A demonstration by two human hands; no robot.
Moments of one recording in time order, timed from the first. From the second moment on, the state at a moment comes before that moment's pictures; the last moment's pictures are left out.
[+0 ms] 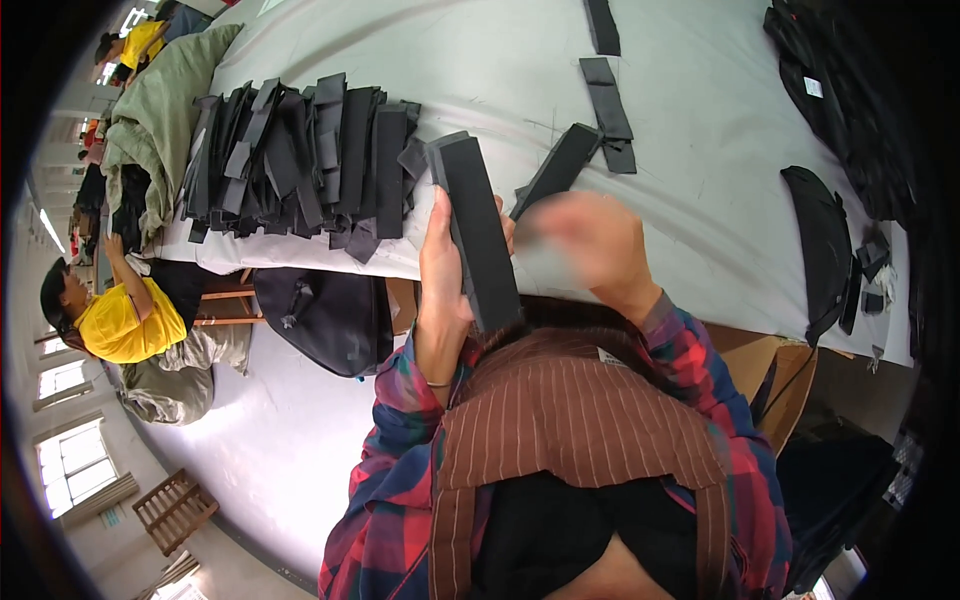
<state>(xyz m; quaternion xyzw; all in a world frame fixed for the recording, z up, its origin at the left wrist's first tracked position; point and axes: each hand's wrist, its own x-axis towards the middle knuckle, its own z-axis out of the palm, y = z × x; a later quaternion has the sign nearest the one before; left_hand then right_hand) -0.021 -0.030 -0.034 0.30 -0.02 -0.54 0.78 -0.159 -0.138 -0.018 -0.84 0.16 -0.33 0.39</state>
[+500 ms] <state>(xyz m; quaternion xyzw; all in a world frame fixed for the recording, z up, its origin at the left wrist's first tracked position) -0.018 -0.015 -0.031 0.22 -0.09 -0.70 0.67 -0.158 -0.171 -0.030 -0.71 0.22 -0.26 0.62</state>
